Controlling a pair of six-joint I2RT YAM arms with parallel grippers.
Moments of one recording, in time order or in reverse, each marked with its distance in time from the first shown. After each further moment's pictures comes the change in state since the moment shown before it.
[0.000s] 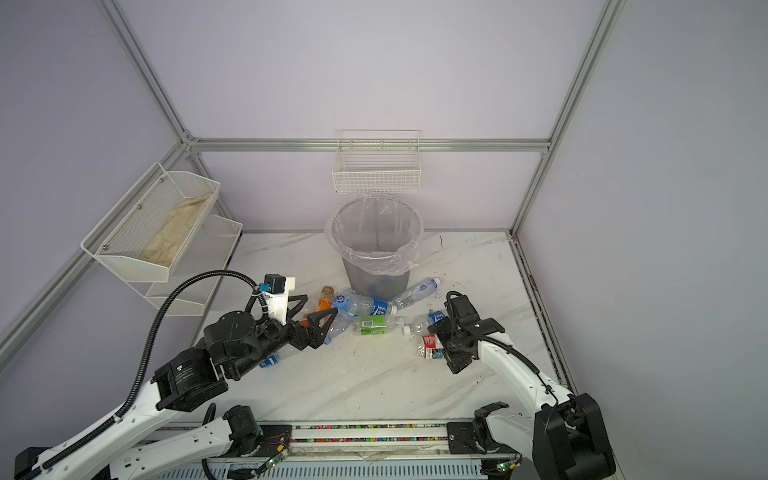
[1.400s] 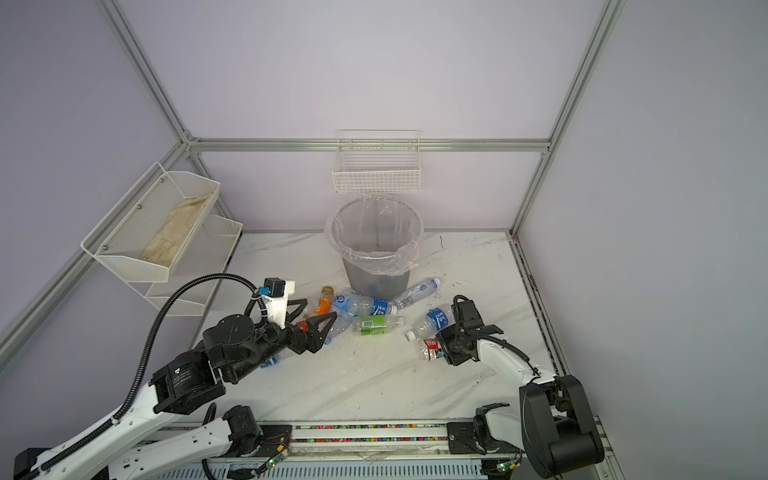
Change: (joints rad) left arm -0.014 -0.024 -0.014 -0.029 0.000 -0.016; right arm -0.096 0.079 -0.114 0.236 -0.033 -0.011
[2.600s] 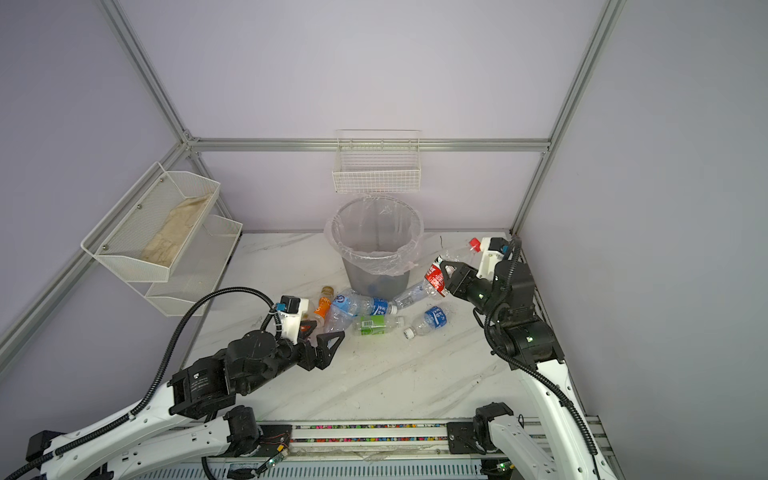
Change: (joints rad) left arm -0.136 0.005 -0.131 -0.016 -0.065 -0.156; right arm -0.002 -0.346 0.567 -0.017 -0.058 -0.721
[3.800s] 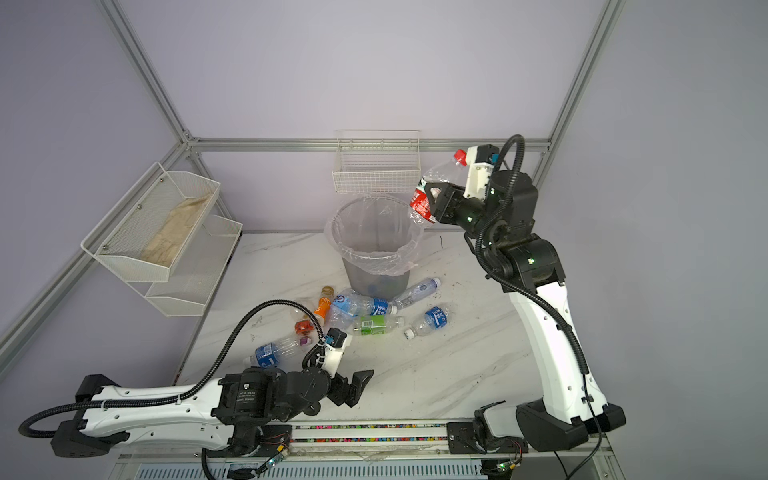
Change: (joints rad) left arm -0.367 0.232 -0.002 0.009 -0.236 -0.069; right arm 0.169 0.529 0.843 -0.154 0.097 -0.180
